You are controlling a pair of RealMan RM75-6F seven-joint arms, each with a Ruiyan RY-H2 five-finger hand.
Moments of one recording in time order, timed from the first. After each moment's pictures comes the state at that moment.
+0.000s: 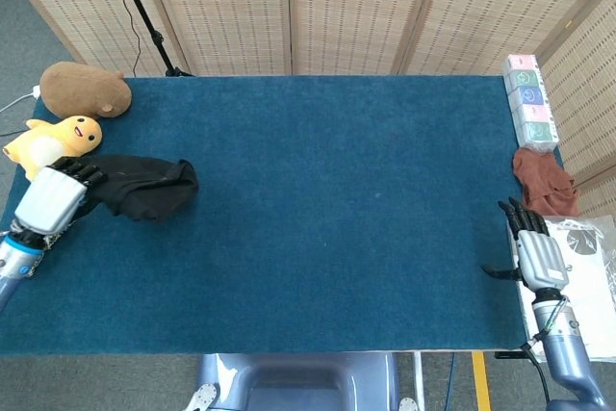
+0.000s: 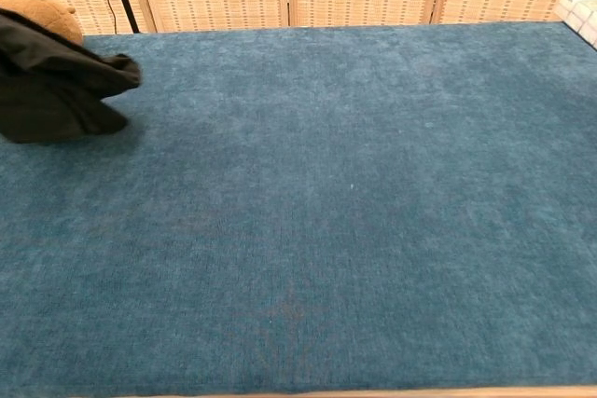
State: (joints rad) left arm -0.50 -1.62 0.05 -0.26 1.62 1.59 -0.54; right arm 0.27 -1.26 0.16 -1.49 -1.24 1.17 0.06
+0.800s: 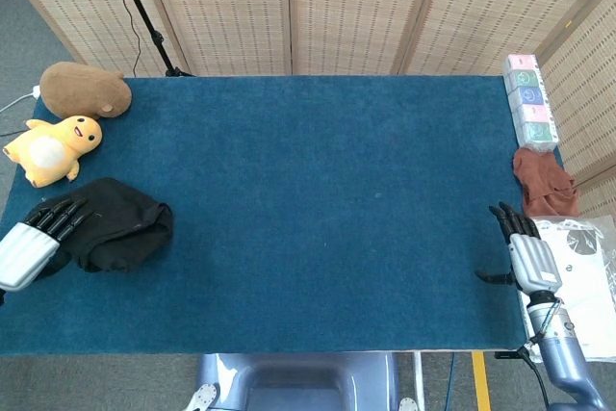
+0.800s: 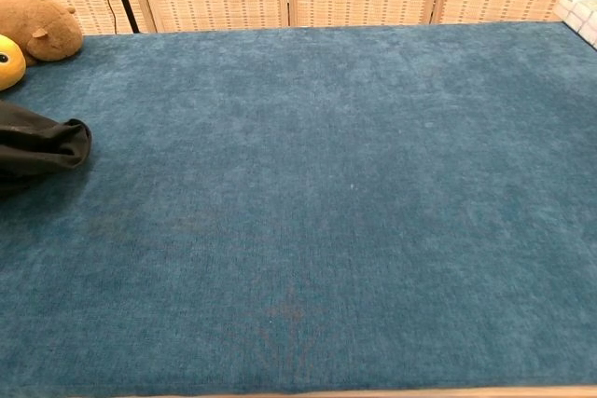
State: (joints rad) left arm -0.30 -1.46 0.20 -0.38 1.74 1.62 -0.51; right arm 0.27 -1.23 0.14 -1.54 -1.24 1.14 0.06
